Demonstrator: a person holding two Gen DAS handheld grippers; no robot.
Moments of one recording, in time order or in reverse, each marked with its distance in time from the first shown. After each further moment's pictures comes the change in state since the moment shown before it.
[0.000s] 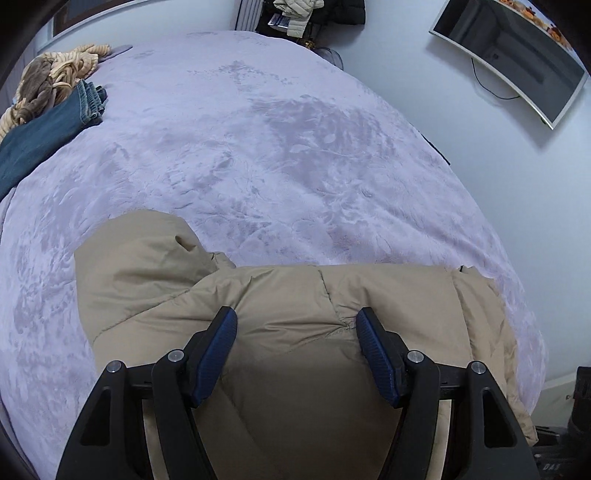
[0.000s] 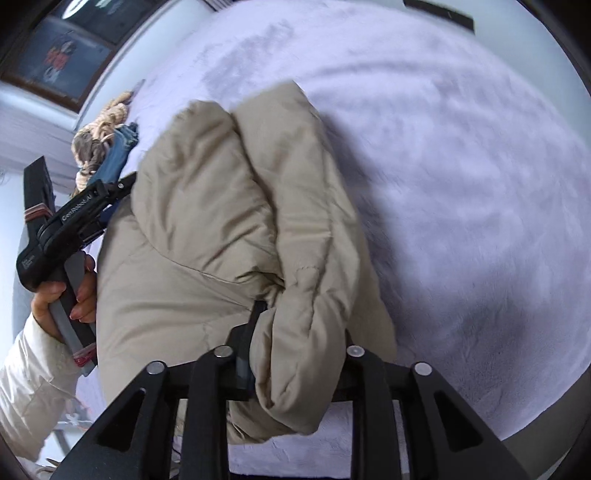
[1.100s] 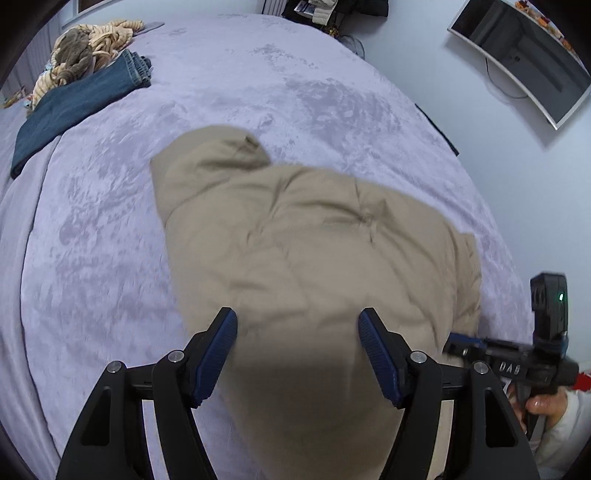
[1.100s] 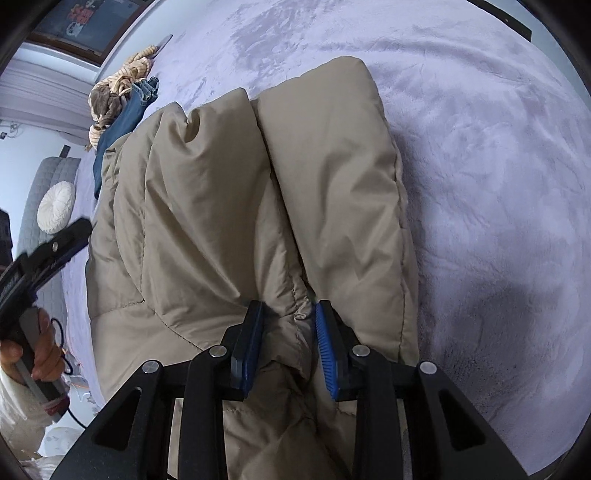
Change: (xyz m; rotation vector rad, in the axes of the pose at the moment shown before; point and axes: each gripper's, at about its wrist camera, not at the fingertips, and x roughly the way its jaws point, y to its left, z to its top) left arm -0.078 0.014 -0.079 -0.074 0.095 0.044; right arm 0.046 0.025 0.027 -0.187 0.097 0.028
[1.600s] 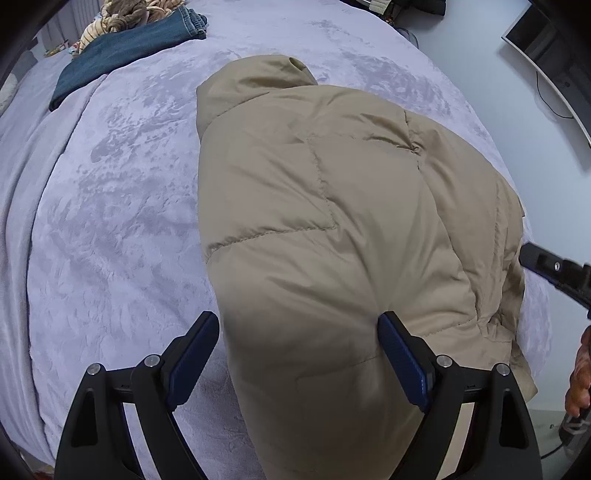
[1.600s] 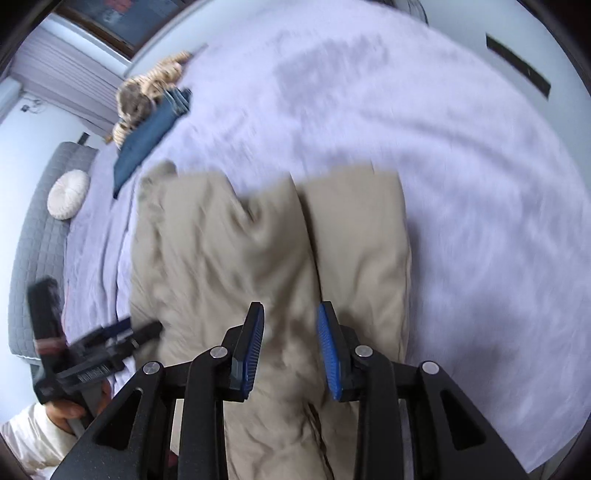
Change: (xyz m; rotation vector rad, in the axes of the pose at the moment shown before) left arm 0.017 0.009 -0.041 -0.176 0.047 0.092; right arm -0.045 0.052 0.049 -0.150 -0.113 -0.014
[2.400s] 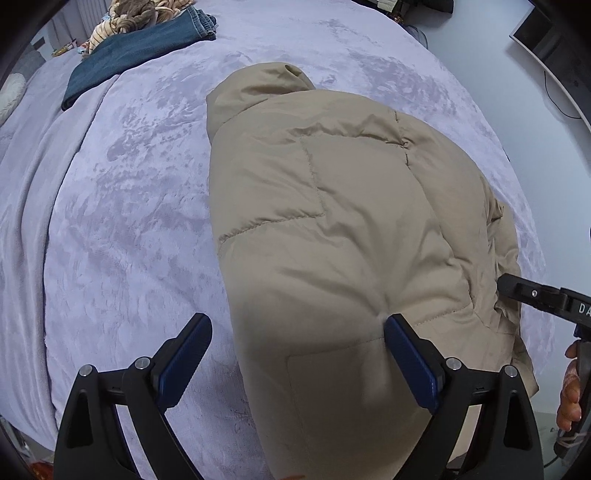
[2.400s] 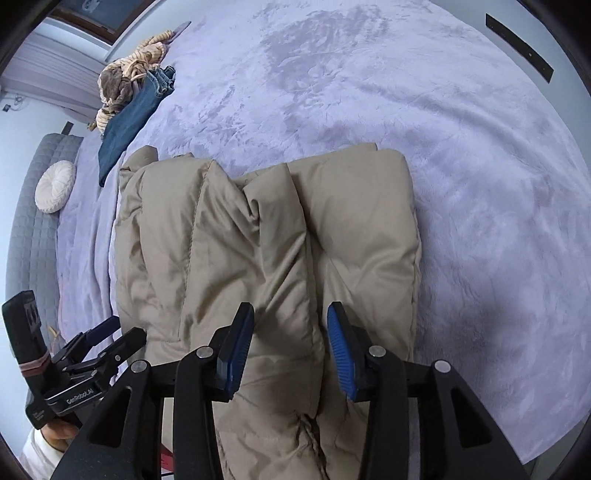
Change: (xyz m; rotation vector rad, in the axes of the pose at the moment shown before) left arm -0.019 -0.001 -0.002 -0.012 0.013 0.039; right arm 0.022 -0.007 -0.003 0.055 0.147 -0.032
